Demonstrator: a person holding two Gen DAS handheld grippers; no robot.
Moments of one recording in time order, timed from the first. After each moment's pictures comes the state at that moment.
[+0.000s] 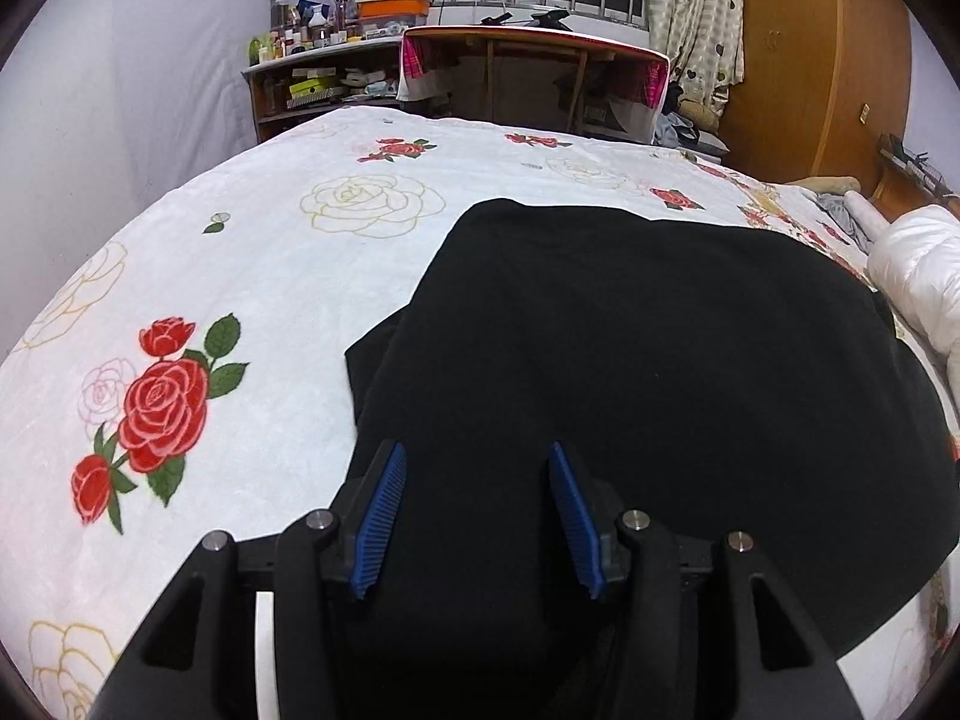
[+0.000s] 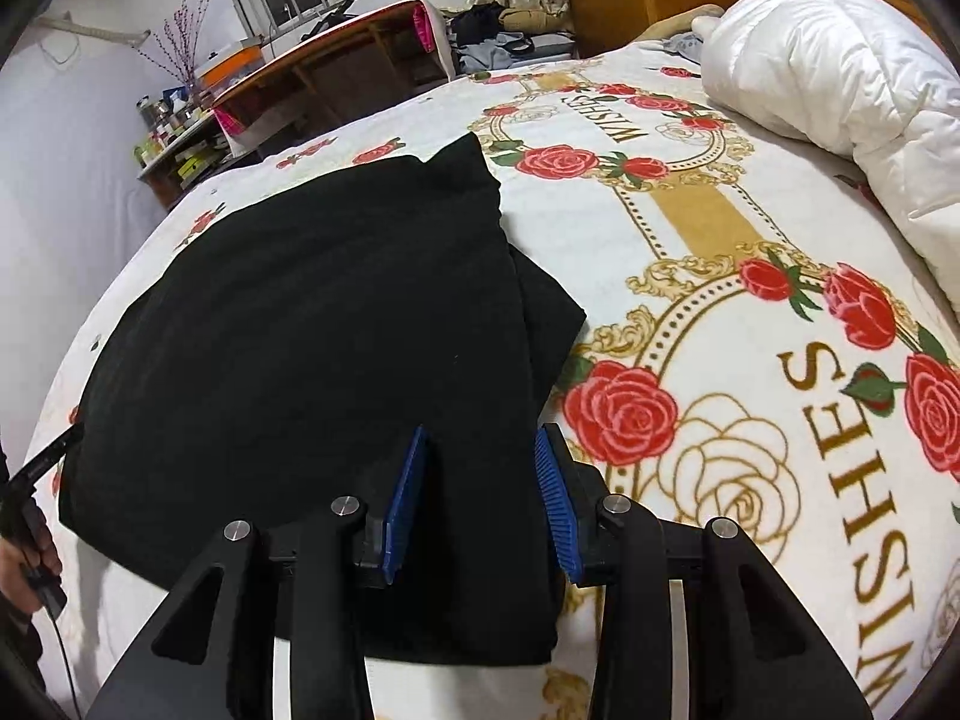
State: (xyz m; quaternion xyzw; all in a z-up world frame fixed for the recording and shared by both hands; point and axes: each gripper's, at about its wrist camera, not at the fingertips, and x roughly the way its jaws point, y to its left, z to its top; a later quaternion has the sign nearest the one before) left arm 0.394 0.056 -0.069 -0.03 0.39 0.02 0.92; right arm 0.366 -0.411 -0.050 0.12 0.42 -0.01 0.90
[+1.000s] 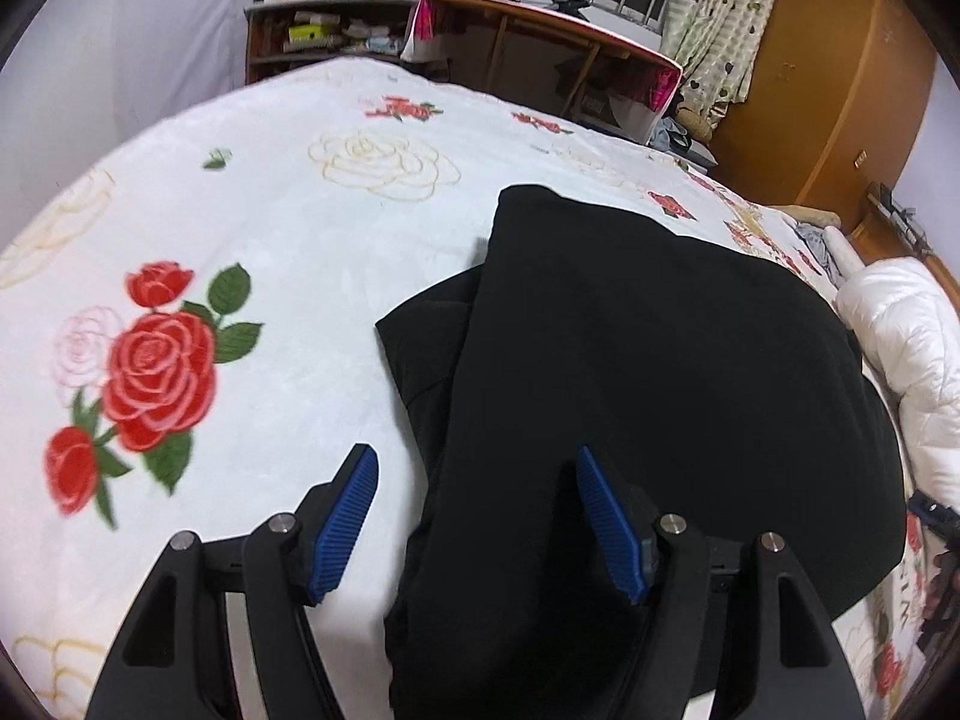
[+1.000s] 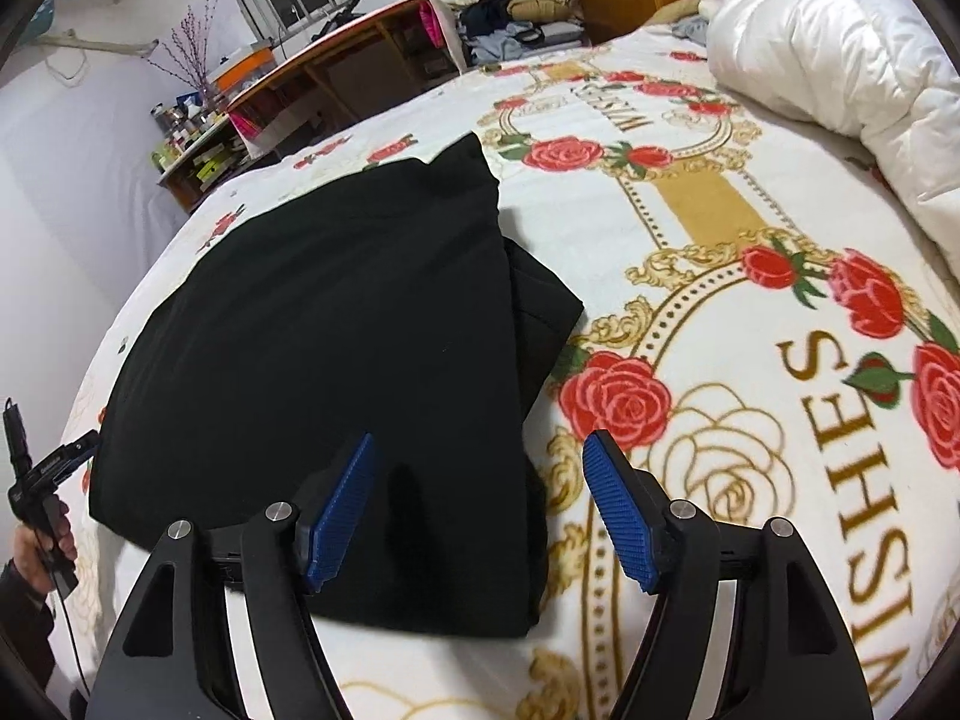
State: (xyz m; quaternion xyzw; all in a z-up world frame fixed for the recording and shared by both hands) left arm 0.409 0.117 -0.078 -0.12 0.43 -0.03 0.90; right arm 0.366 -0.431 -0.051 0.15 0.43 0.03 0.89
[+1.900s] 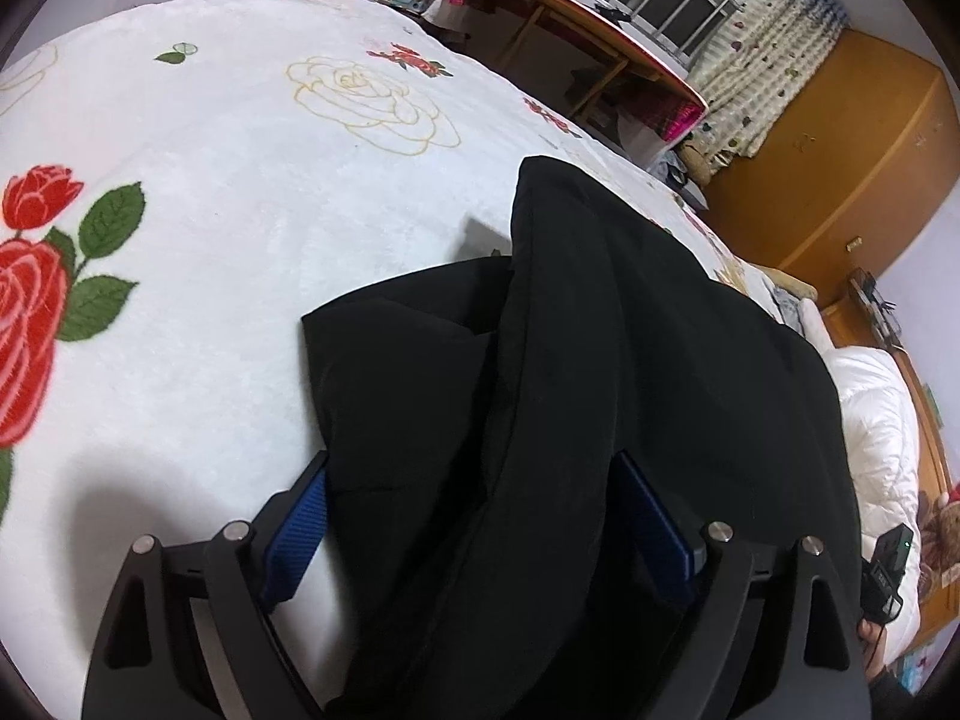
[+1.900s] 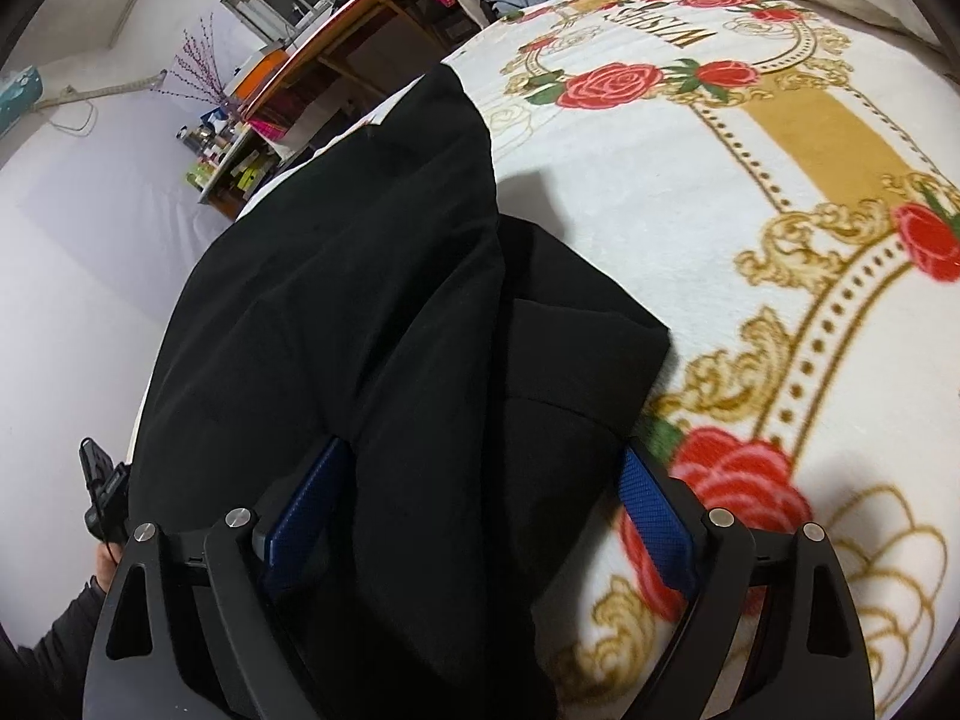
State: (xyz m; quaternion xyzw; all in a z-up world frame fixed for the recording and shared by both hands) left arm 0.464 0.122 -0.131 -0.24 0.43 -0.06 0.87; right arm 0.453 -0.447 -0.112 0.24 0.45 0.12 0.85
